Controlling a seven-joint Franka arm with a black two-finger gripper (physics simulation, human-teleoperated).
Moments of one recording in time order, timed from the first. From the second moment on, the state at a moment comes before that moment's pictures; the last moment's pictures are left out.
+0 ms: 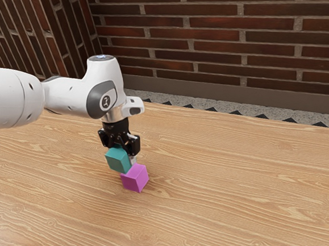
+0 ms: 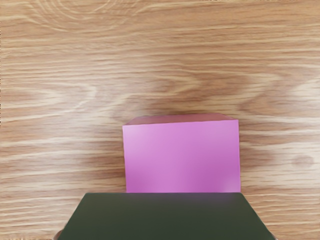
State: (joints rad) arm -0.59 0.30 0.58 -1.92 -0.16 2.08 0.10
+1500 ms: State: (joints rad) arm -0.59 0.34 0.56 -1.92 -0.15 2.11 -0.08
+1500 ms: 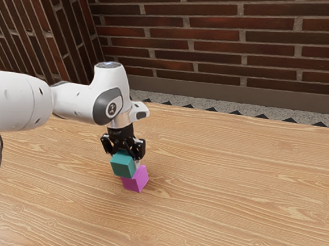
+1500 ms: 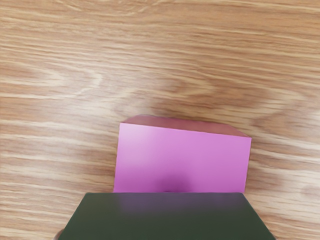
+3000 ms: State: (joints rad) arm -0.59 0.29 0.57 -1.76 -0.16 2.04 -0.02
